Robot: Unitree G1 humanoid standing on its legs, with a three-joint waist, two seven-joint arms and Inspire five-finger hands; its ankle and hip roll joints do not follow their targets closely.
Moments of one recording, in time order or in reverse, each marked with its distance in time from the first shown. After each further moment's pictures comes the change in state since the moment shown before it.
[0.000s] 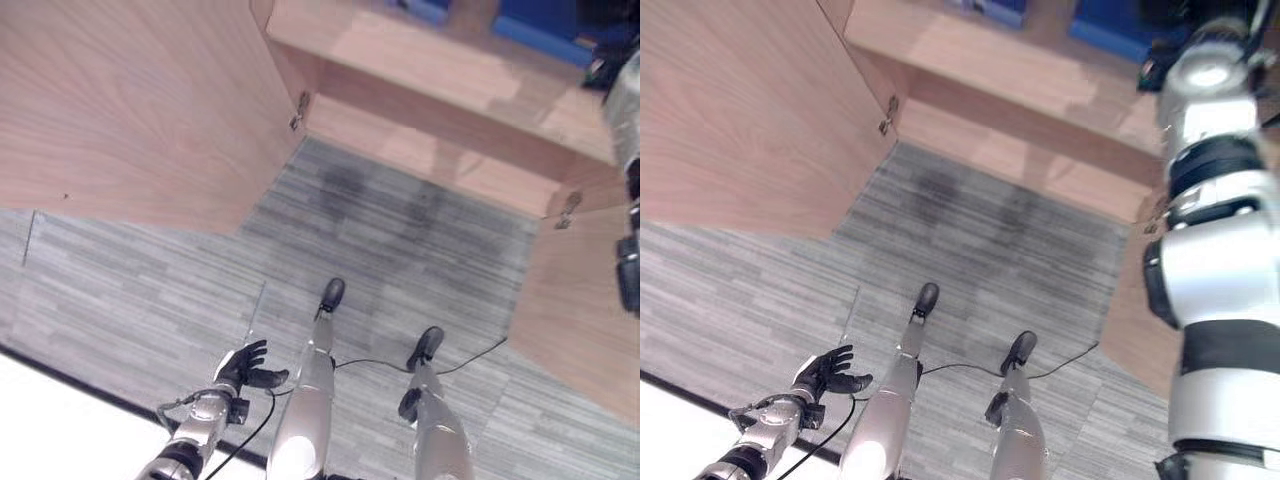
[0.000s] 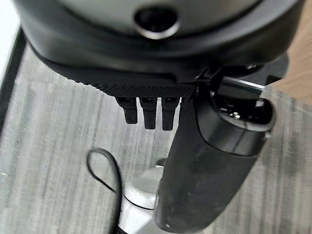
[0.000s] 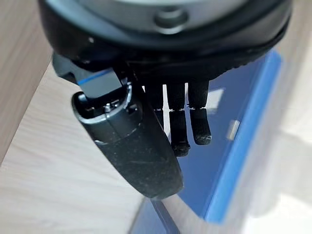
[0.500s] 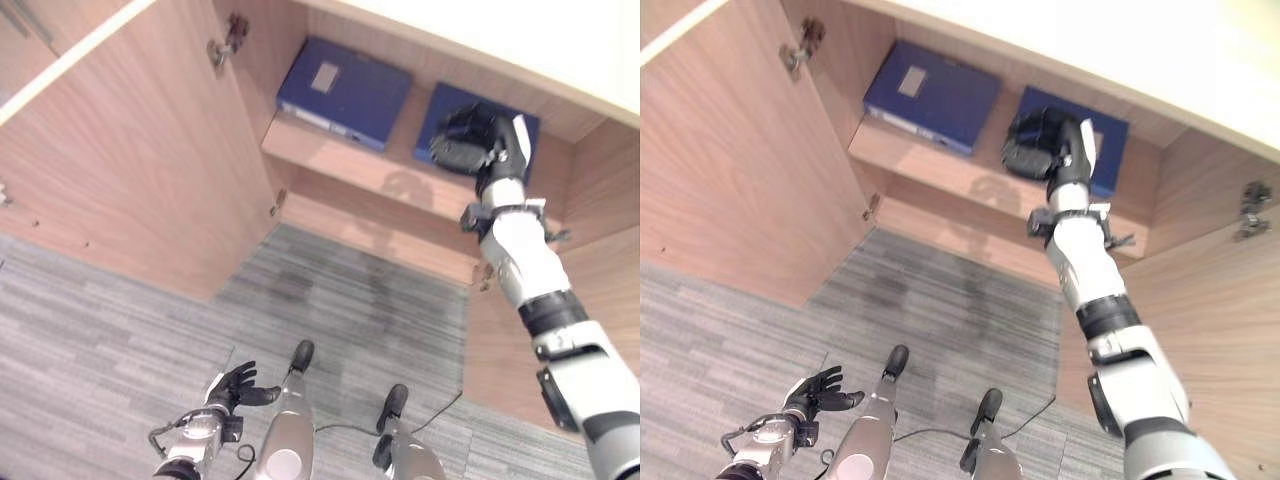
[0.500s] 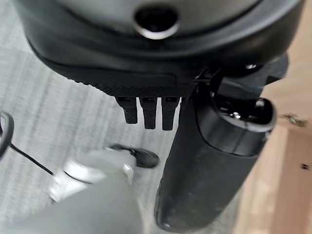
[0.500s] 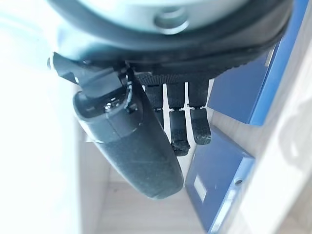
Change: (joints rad) left arm 0.092 -0.049 0.096 0.008 0.002 0.047 -0.011; right arm 0.885 0.207 -0.213 -0.883 -0.003 -0.092 0.108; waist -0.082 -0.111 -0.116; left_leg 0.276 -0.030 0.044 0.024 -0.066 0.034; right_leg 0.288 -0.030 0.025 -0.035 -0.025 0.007
